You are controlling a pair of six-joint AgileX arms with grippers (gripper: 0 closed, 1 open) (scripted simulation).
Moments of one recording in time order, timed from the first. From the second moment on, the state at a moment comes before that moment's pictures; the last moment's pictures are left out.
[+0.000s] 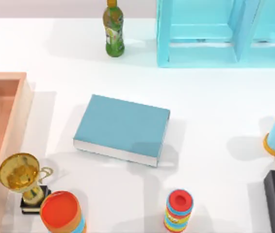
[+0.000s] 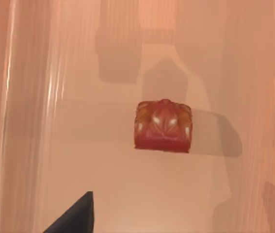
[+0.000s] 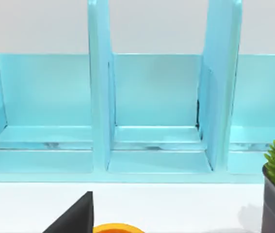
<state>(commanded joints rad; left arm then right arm) 0.23 1.40 1.14 -0.92 0.01 0.17 0.00 0.00 0.00 0.00 0.00 0.00</state>
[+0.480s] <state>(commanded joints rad) 0.27 1.84 1.51 -1.22 0.00 0.28 0.00 0.00 0.00 0.00 0.00 0.00</state>
